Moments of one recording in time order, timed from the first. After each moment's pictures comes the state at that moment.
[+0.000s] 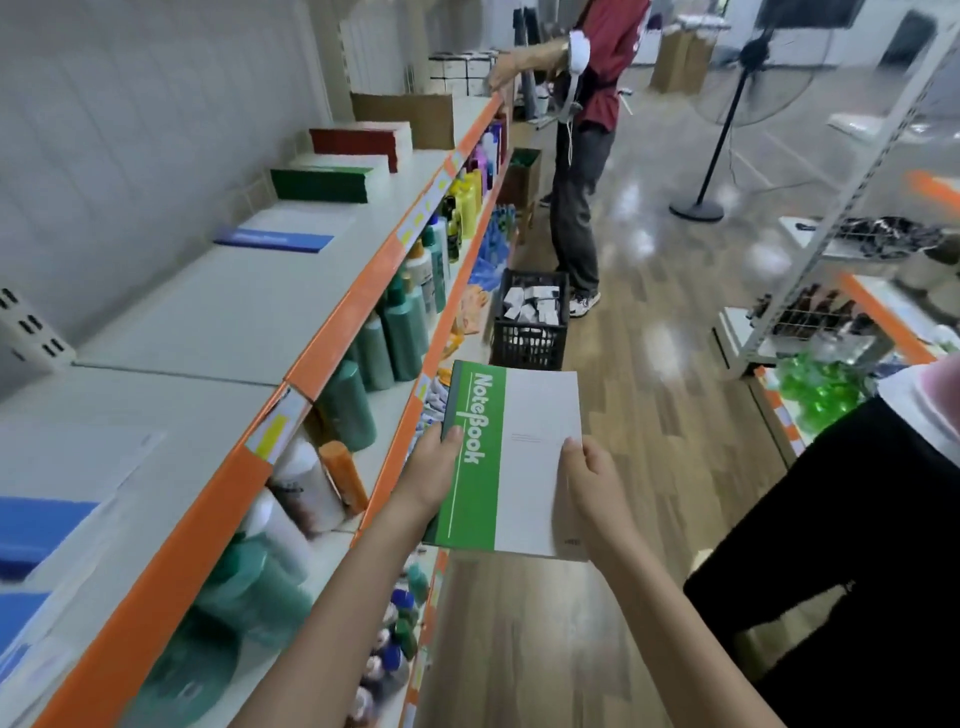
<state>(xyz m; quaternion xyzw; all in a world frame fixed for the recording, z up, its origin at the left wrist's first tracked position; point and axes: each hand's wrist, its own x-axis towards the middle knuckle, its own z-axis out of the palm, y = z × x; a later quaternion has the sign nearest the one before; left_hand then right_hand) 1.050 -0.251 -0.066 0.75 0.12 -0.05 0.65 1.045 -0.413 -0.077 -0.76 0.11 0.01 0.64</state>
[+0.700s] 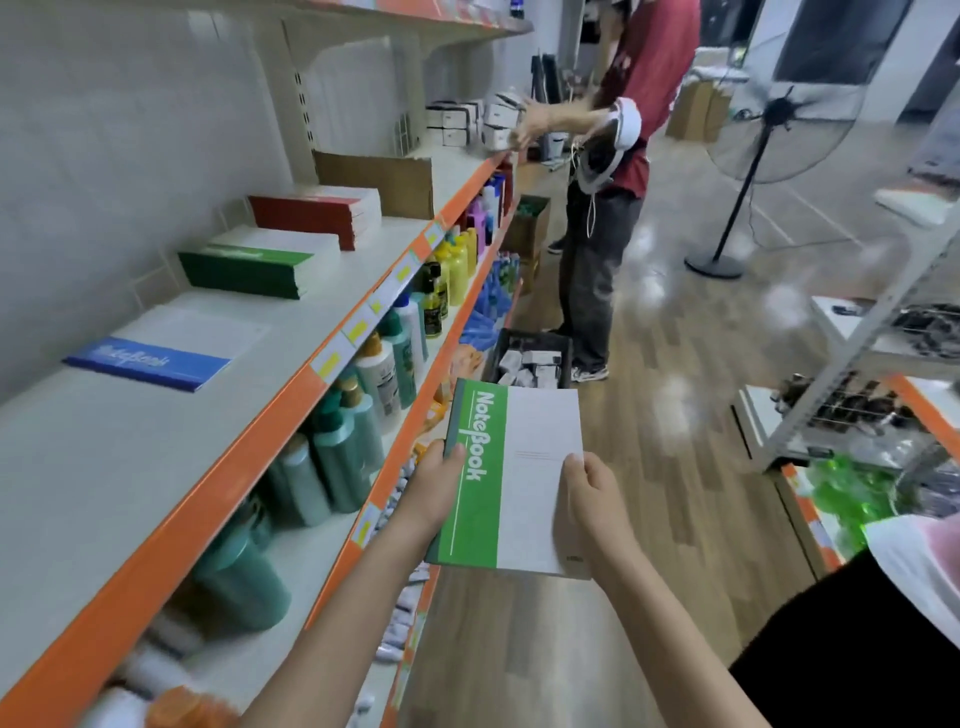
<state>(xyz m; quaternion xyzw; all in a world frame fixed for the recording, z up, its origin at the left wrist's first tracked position) 1.346 -0.302 -0.054 0.75 0.14 -0.04 0.64 1.352 -0.465 -0.064 -0.78 0.08 0.00 0.62</state>
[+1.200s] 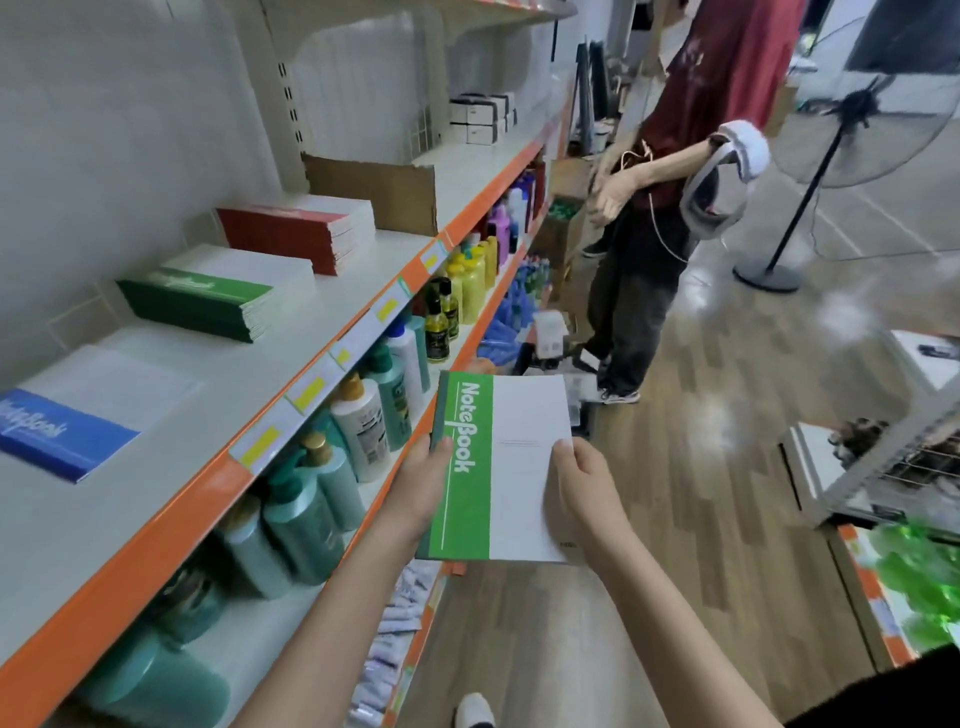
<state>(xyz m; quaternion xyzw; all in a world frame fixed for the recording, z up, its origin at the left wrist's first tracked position) 1.501 -0.307 -0.051 0.72 0.19 0.03 0.66 1.535 -0.468 -0.064 -0.80 0.02 0.05 0.60</state>
